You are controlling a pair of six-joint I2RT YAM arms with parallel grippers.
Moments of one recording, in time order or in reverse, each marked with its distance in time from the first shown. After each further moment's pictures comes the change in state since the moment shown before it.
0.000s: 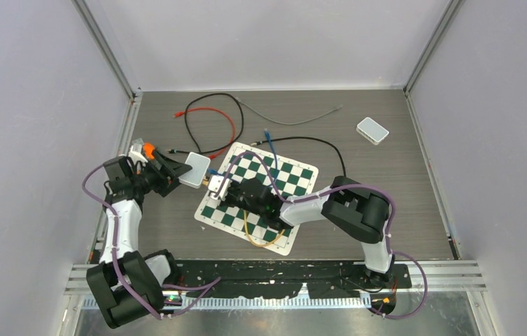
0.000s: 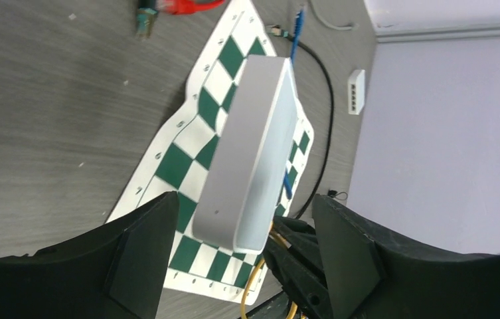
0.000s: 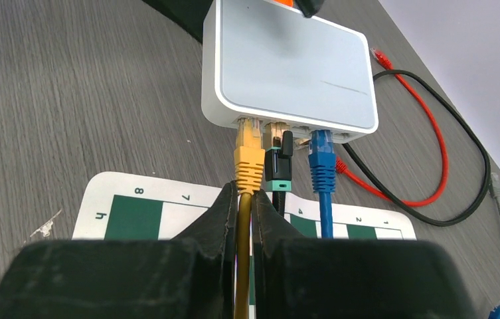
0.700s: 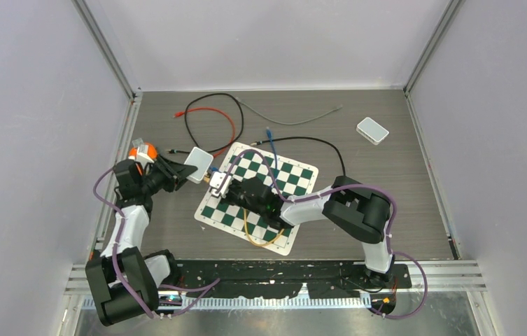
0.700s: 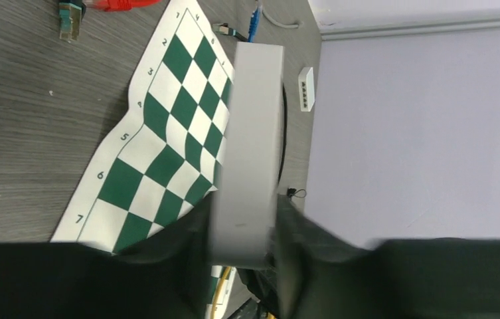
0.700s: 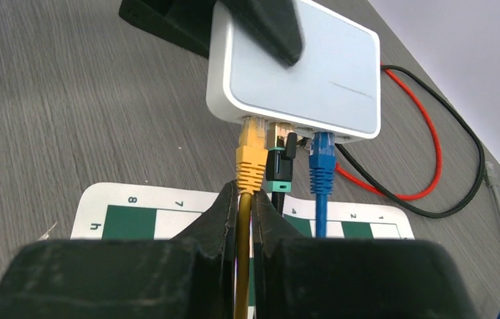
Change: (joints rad) left arm -0.075 0.026 -0.145 0.402 0.073 -0.258; right arm 0.000 -0.011 0.000 0.006 0.029 0.037
